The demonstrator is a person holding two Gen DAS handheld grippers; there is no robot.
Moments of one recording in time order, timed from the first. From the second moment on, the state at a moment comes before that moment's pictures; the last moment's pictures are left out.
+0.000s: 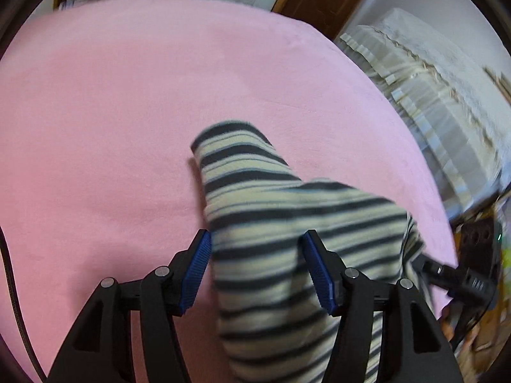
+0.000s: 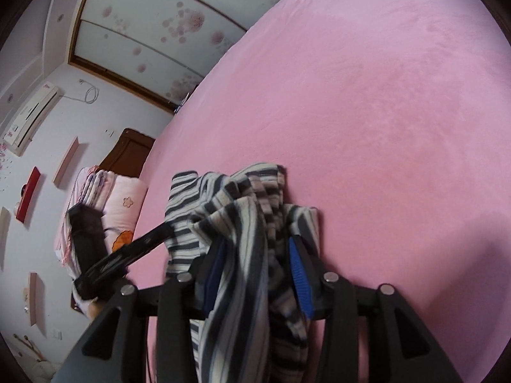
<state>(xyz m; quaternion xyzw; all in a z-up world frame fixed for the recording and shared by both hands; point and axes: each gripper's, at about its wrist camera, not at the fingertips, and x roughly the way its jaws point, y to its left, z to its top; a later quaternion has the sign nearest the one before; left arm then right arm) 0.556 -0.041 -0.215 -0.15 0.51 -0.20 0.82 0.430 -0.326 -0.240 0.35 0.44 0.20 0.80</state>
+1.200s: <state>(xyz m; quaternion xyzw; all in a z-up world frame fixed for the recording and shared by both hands) 0.339 -0.026 -0.151 -0.01 0.40 -0.18 0.90 0.251 -0.292 -0.165 0.19 0.45 0.14 0.86</state>
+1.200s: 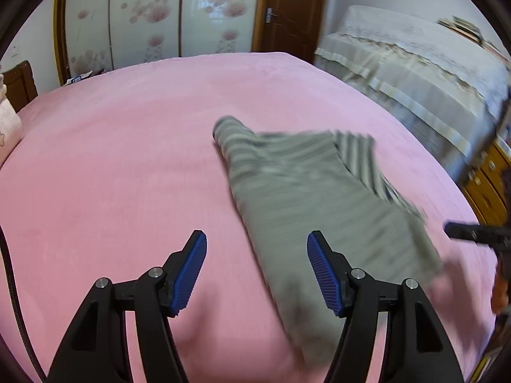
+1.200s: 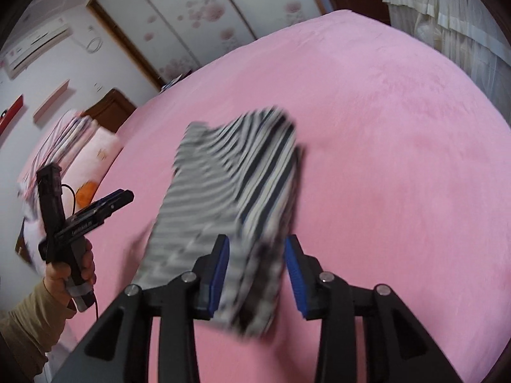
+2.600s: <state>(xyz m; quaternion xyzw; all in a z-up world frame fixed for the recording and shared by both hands) 0.261 -0.048 -0.209 0.00 0.42 -0.20 0.88 0.209 -0.266 -0.220 0.14 0.46 0.13 0.87</state>
